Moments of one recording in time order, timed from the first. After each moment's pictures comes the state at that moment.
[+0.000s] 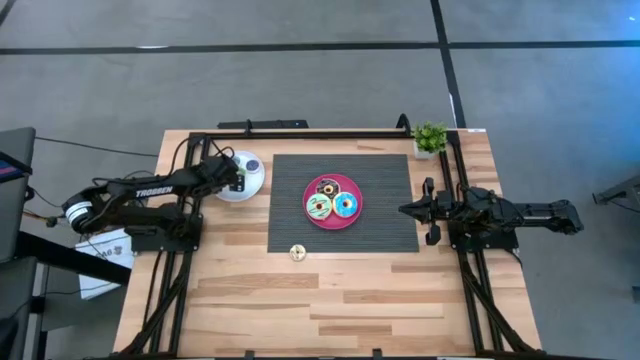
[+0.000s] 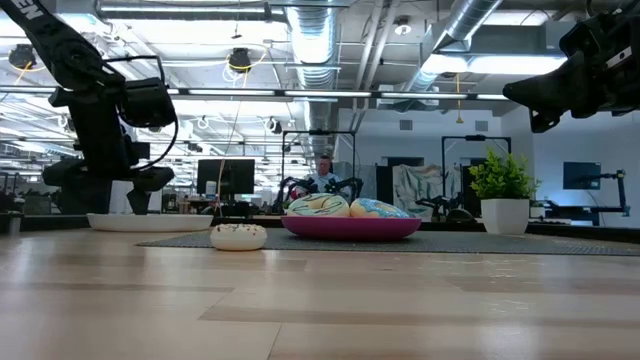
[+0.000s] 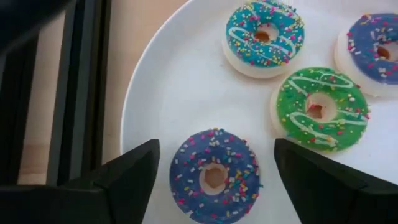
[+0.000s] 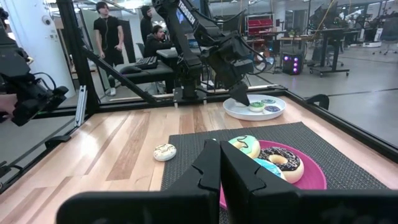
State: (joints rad) left arm 0.70 1.10 0.35 -0.37 -0.45 -0.72; right arm -0.01 0.03 0.02 -0.01 0.03 0.03
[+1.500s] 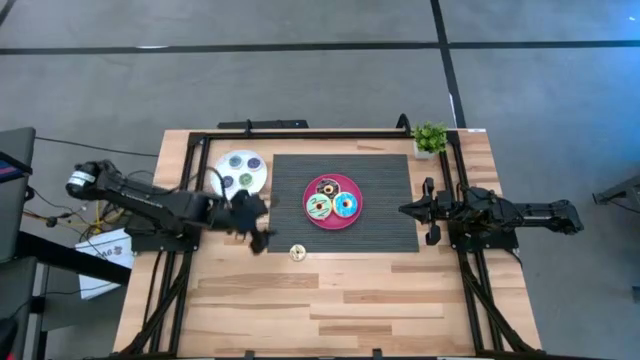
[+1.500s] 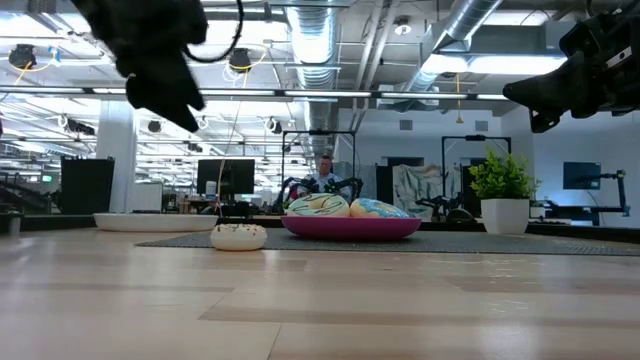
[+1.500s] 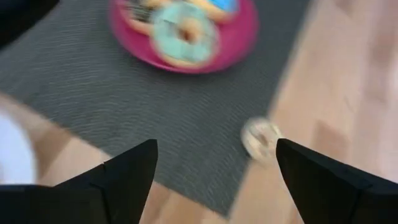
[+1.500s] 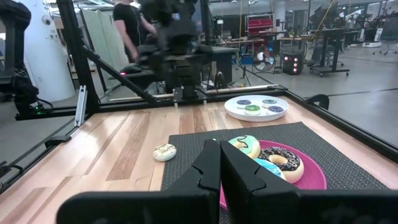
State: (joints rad) left arm -0.20 1.11 0.76 -0.50 -0.35 -0.60; right arm -0.01 0.03 0.02 -0.01 0.03 0.03
